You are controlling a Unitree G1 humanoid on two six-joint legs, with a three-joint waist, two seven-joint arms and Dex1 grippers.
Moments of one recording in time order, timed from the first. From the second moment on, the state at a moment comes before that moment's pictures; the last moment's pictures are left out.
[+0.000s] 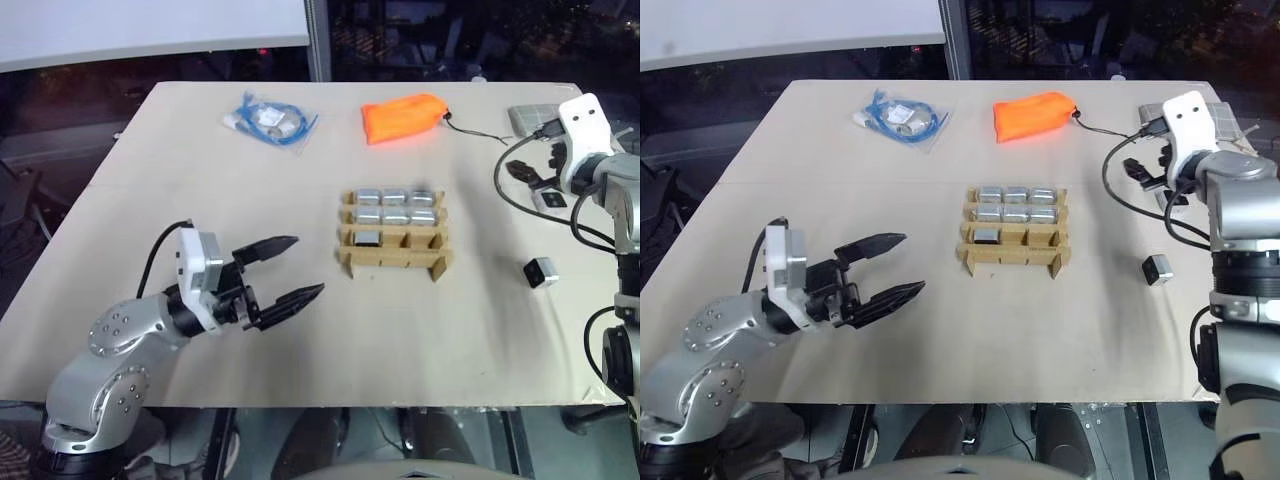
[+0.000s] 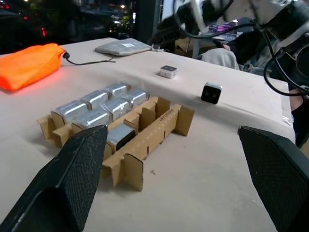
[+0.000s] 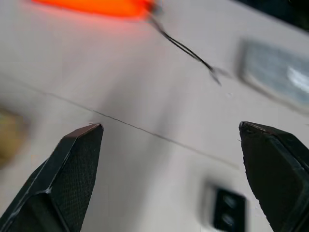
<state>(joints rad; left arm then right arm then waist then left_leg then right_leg) 0.05 0.68 0.23 -0.54 -0.77 0.41 -0.90 -0.86 -0.68 -0.09 0.27 0.00 0.87 0.55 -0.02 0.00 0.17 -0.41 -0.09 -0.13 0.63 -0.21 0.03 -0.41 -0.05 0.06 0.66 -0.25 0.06</state>
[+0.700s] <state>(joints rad) 0.13 0.68 0.25 -0.57 -0.77 0.39 -0.89 -1.03 -0.68 -0.13 1.06 0.03 0.46 0.49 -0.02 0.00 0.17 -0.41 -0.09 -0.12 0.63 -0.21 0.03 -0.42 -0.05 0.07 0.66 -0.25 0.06</state>
